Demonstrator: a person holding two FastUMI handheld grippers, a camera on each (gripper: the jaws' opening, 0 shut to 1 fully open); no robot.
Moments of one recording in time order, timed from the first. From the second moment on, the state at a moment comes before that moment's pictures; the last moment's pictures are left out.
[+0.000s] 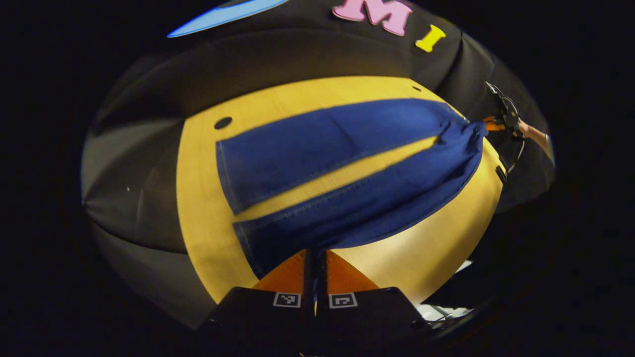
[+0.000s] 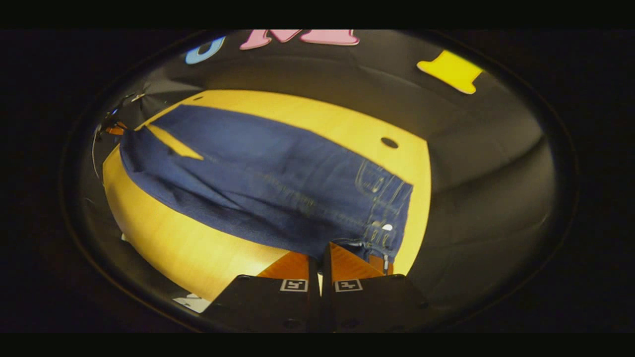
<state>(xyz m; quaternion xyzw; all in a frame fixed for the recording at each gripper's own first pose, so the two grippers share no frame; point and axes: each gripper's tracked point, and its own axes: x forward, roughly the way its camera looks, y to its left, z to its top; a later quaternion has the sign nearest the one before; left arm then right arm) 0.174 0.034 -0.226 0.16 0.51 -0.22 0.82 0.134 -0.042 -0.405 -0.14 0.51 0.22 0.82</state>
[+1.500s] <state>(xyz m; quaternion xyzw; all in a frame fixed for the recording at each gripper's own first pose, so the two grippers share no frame) 0.388 0.002 -0.154 0.06 0.29 -0.05 0.95 0.367 -0.056 -0.407 -0.13 0.41 0.06 0.90</state>
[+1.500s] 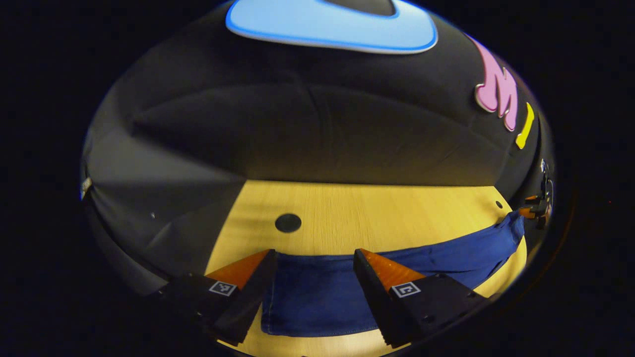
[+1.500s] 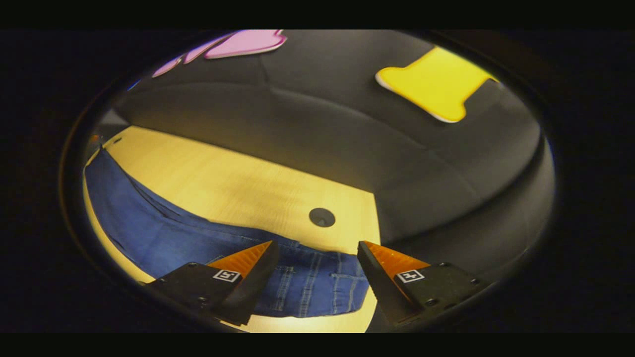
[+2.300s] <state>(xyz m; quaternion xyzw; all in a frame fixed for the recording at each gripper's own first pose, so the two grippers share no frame) 0.234 -0.086 -0.085 0.04 0.25 -0.17 0.95 0.245 -0.122 -0.483 0.34 0.51 -0.21 0.76</state>
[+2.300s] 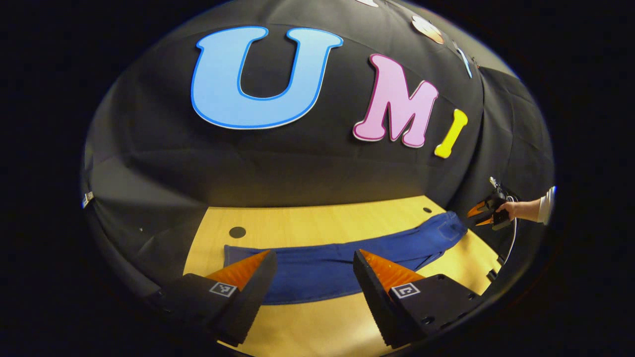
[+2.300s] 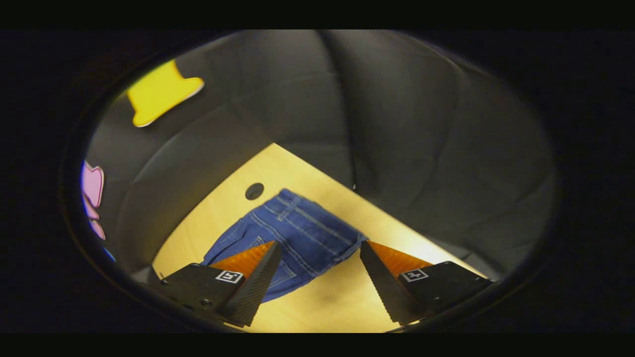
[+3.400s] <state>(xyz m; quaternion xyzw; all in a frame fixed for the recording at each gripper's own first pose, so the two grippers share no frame) 0.211 -0.093 -0.114 0.03 0.29 -0.14 0.95 0.251 -0.124 -0.527 0.40 0.44 -0.28 0.75</state>
